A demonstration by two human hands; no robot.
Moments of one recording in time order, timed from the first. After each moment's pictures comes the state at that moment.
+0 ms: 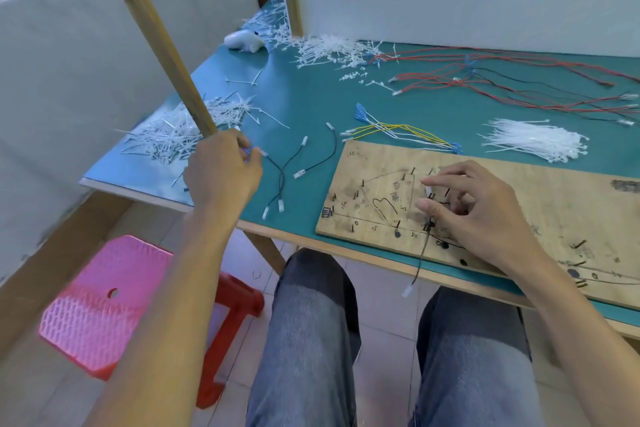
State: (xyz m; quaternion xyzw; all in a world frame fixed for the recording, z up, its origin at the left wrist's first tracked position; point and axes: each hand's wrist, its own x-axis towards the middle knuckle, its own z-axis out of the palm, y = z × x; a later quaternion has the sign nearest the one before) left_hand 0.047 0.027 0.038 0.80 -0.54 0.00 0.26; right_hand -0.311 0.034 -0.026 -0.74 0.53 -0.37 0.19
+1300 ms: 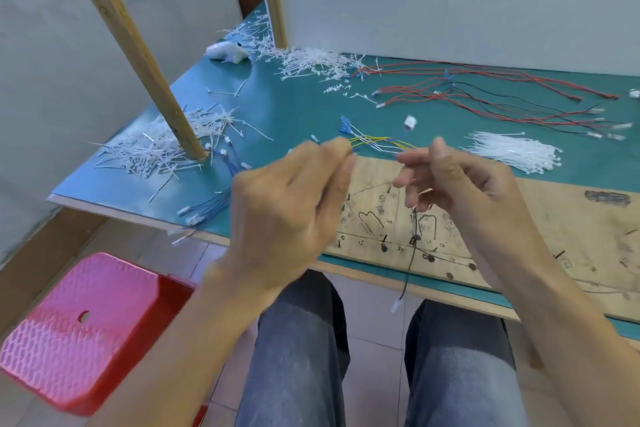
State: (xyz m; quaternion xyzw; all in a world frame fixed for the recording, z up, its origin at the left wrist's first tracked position) left_hand -0.050 0.087 0.078 0.42 -0.73 0.20 0.50; right_hand -0.274 0.061 0.052 -0.58 0.41 -0.51 0.48
